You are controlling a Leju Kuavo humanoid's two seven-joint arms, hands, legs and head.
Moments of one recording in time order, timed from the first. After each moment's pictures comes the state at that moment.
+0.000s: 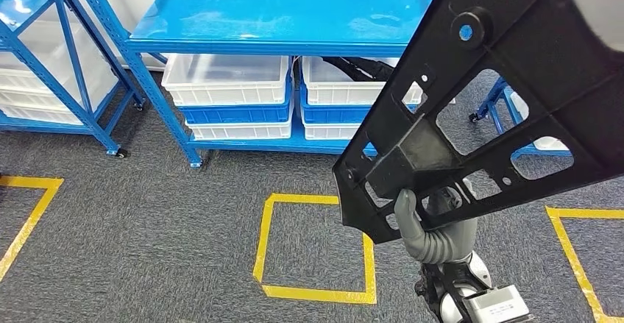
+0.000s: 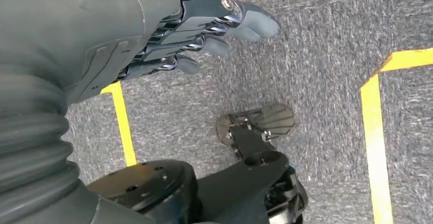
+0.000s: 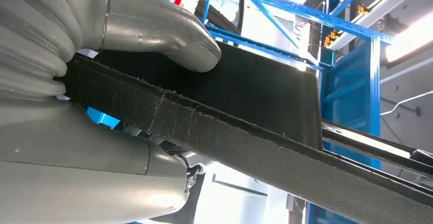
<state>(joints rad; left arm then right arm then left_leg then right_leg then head) -0.07 -0.11 0.84 -0.21 -0.99 0.08 -0.39 0.04 -0.11 0.43 -2.01 0.09 -0.27 -0.50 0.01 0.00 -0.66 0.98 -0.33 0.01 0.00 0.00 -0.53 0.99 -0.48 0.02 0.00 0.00</state>
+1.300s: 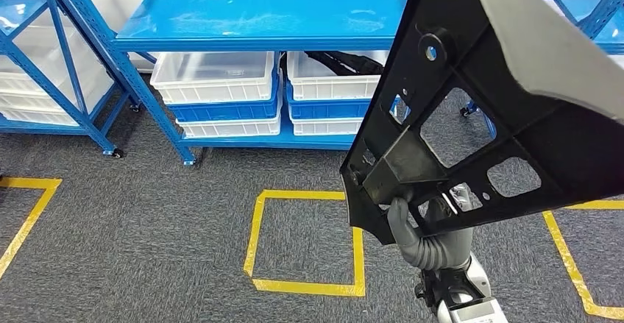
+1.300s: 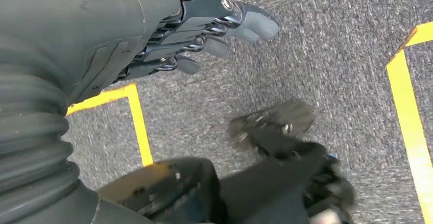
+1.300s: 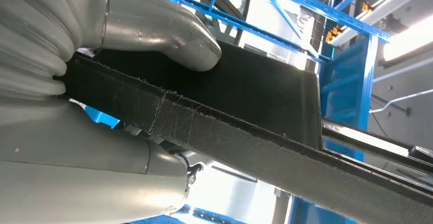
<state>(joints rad) -0.05 -0.10 0.82 -0.20 -1.06 0.13 -0.38 0.06 -0.13 0.43 -2.01 0.19 -0.30 -0.51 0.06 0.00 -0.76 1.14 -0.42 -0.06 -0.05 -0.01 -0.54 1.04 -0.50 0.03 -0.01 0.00</state>
